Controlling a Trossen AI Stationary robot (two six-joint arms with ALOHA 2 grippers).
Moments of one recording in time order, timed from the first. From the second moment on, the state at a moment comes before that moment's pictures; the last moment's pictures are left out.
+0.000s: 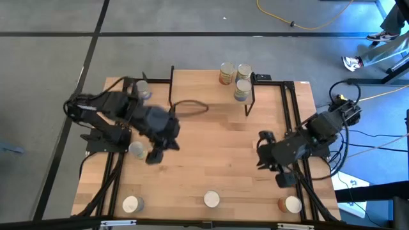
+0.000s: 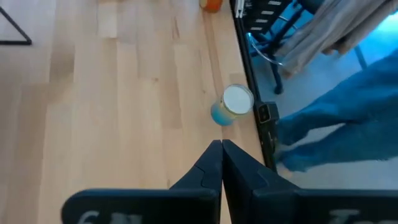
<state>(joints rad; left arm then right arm) -0.30 1.50 1.95 -1.23 0.06 -0.31 0.58 1.50 1.88 -1.36 0.02 0.37</state>
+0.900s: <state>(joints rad) -0.92 1.50 1.95 -1.23 -0.52 -0.65 0.56 1.91 1.88 -0.94 0.04 0.50</state>
